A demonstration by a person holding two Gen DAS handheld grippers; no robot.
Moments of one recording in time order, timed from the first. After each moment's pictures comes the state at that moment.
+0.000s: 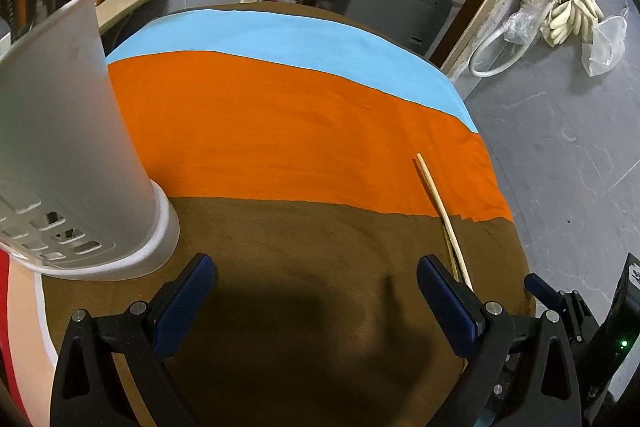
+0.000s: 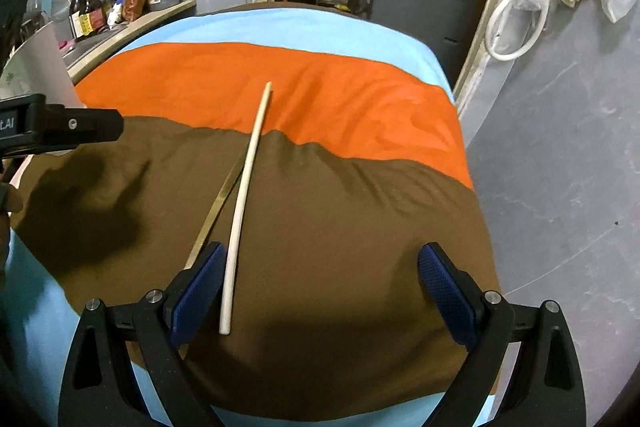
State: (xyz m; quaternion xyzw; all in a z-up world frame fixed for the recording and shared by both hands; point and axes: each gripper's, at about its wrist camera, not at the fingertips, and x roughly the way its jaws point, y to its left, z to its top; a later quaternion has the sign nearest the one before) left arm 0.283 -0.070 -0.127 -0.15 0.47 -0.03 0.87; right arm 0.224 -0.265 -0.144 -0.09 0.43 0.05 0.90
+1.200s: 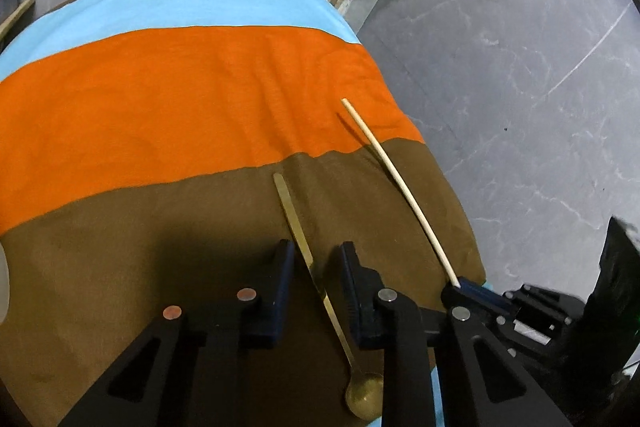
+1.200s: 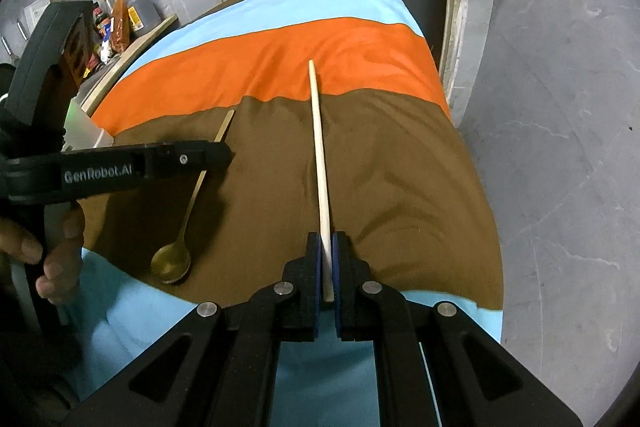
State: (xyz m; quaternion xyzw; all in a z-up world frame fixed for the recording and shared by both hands) left arm 0.311 -0.171 -0.139 -0.09 0.52 -0.21 0.82; right arm 0.203 -0.322 -0.157 0.04 0.50 0.06 0.86
